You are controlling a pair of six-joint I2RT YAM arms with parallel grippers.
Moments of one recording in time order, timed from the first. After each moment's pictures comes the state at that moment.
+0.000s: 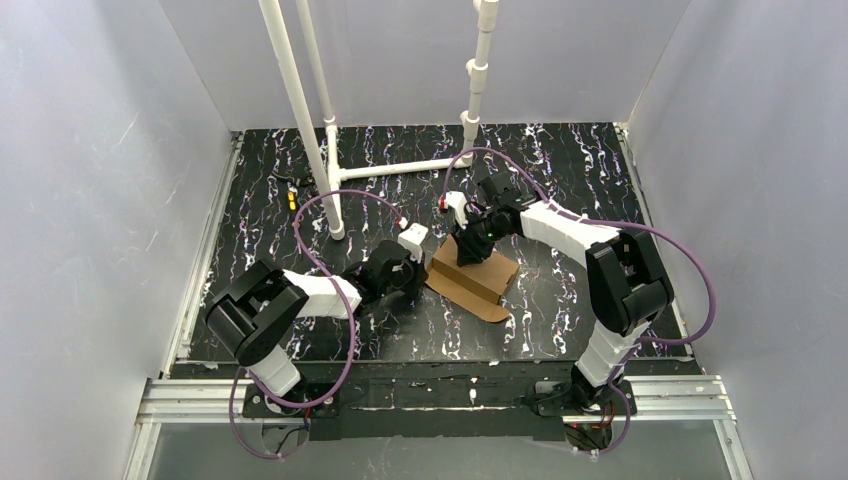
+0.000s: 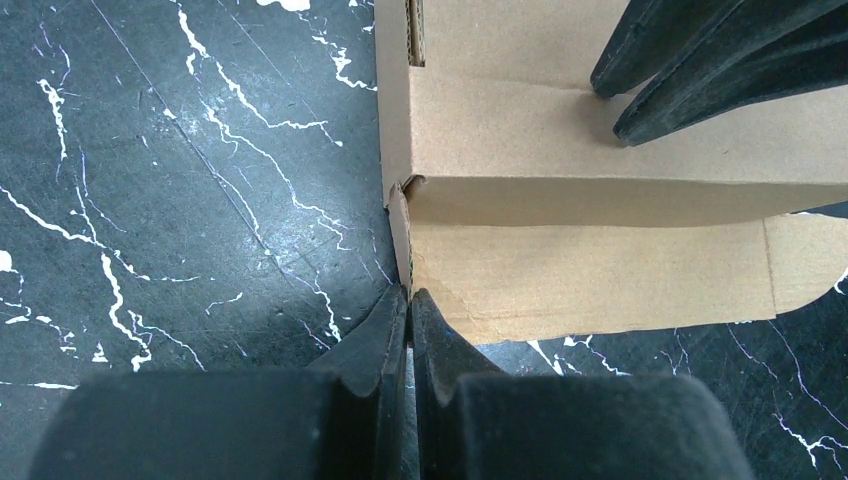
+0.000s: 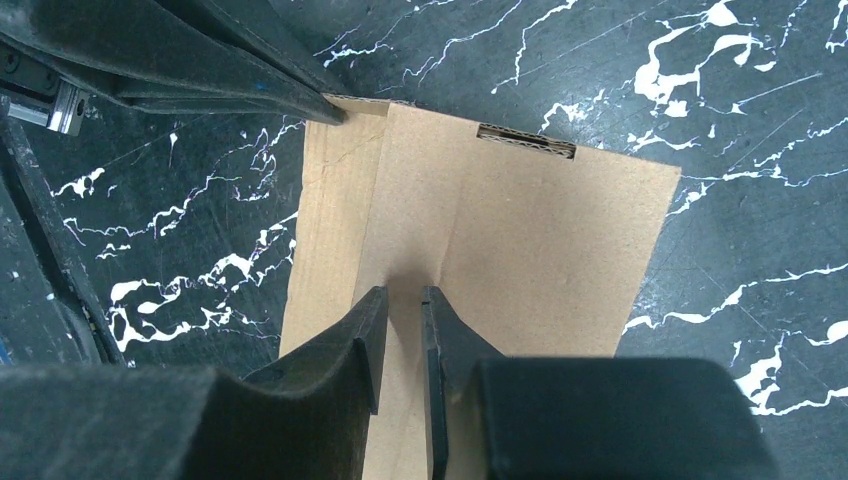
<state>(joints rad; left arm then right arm) -0.77 1.62 0.59 0.48 0.01 -0.24 0.53 1.75 1.19 -0.54 -0.61 -0.49</state>
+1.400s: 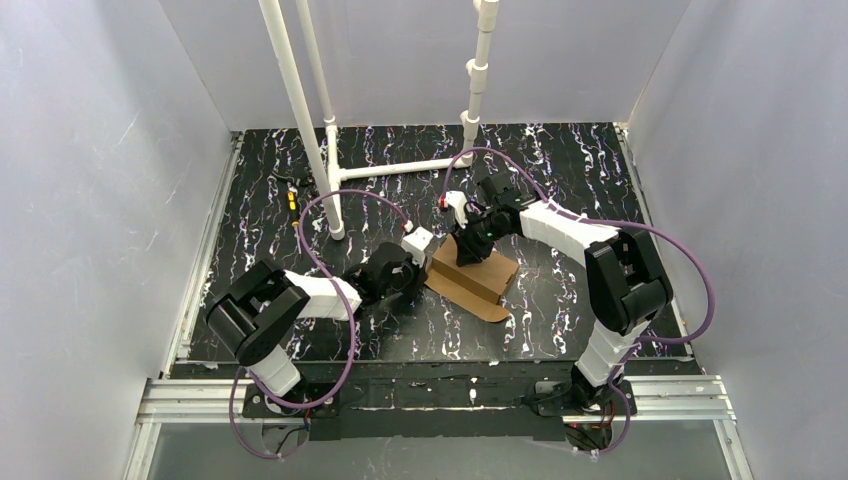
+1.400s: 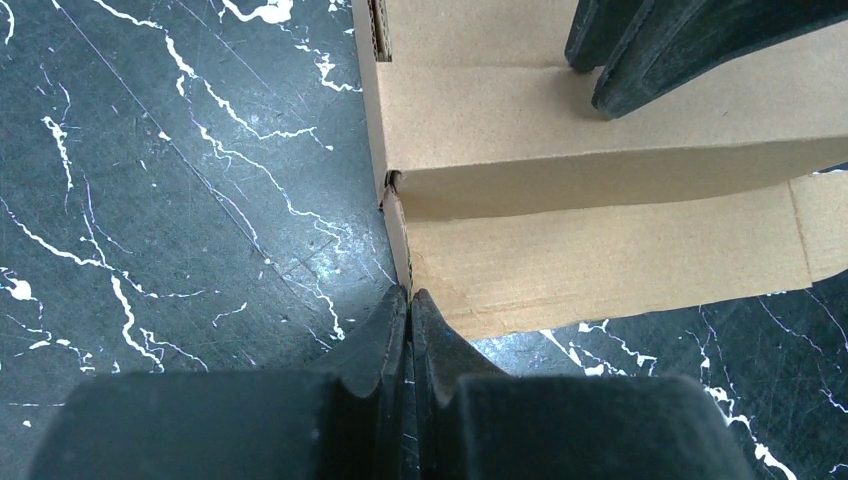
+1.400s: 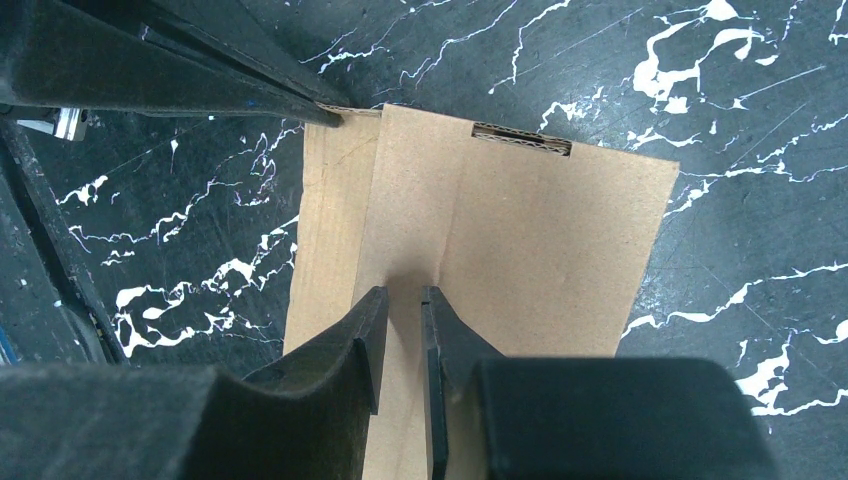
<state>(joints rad) -0.78 1.63 0.57 0.52 0.02 -0.13 0.53 1.76 1.19 -0.53 -0.60 -0.47</state>
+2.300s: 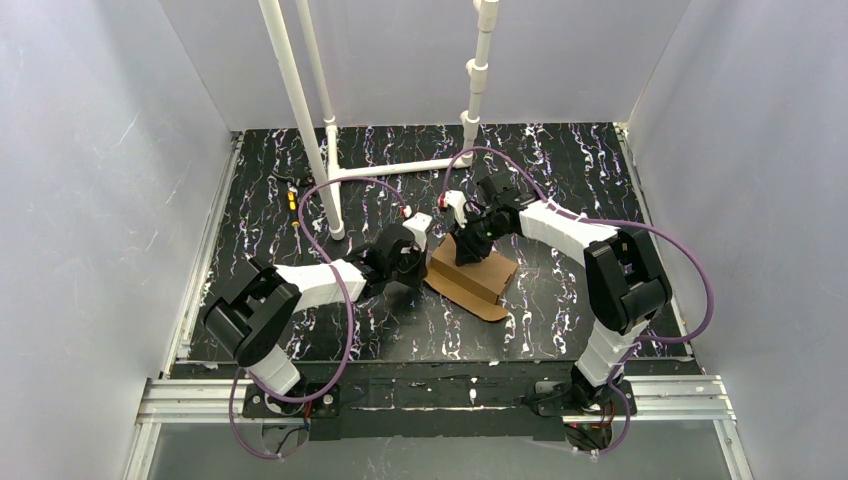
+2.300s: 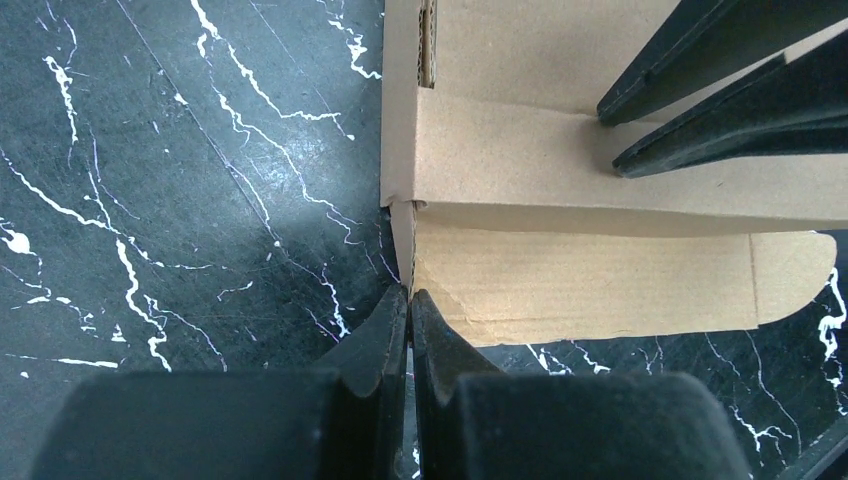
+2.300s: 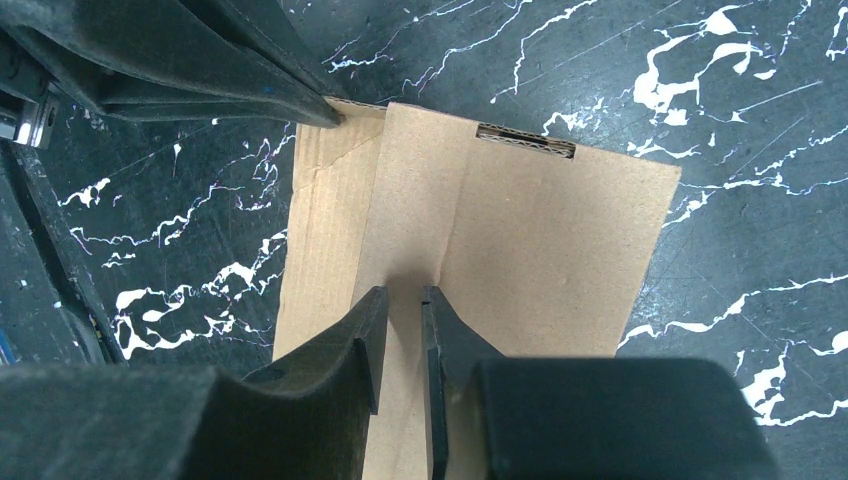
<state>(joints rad) -0.76 1.61 0.75 0.17 0.02 -0.28 0.53 1.77 1.20 -0.53 -0.62 -0.47</state>
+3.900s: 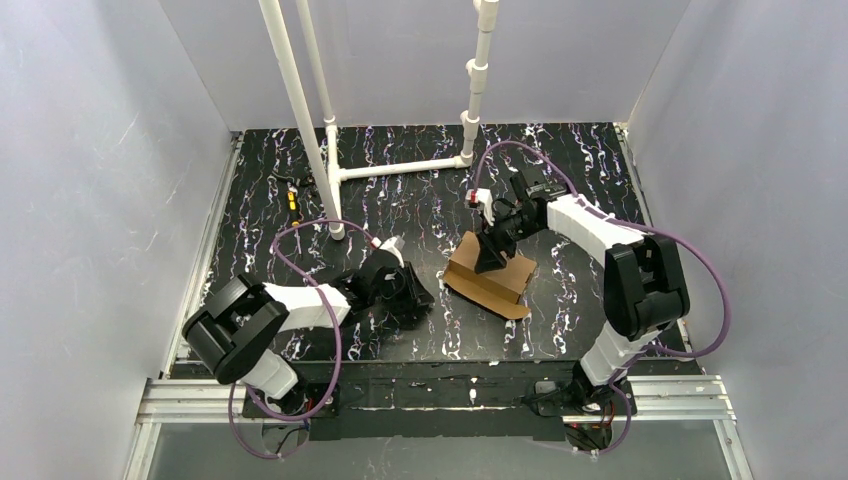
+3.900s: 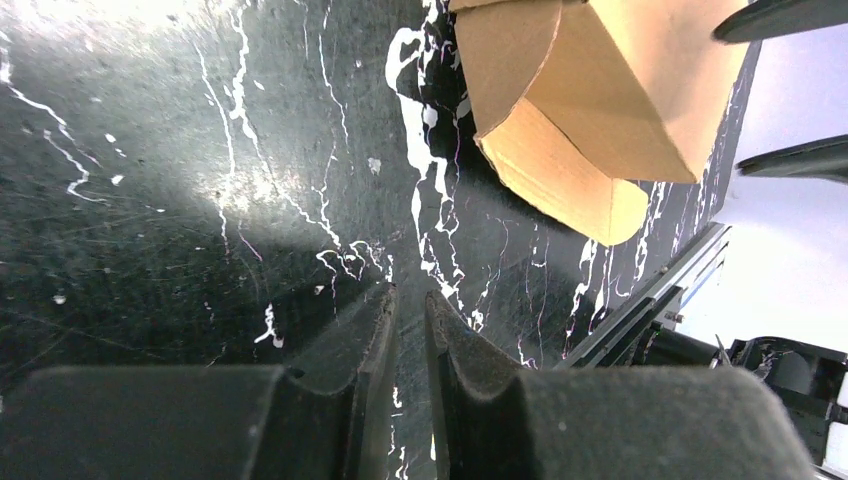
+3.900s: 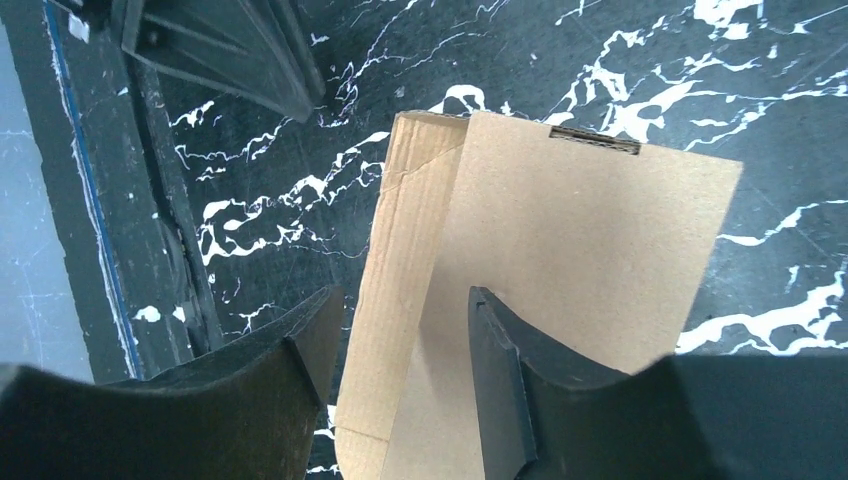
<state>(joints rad) -0.77 1.48 0.51 0.30 0.14 -0.94 0.38 1.70 1.19 -0.76 -0.84 -0.67</state>
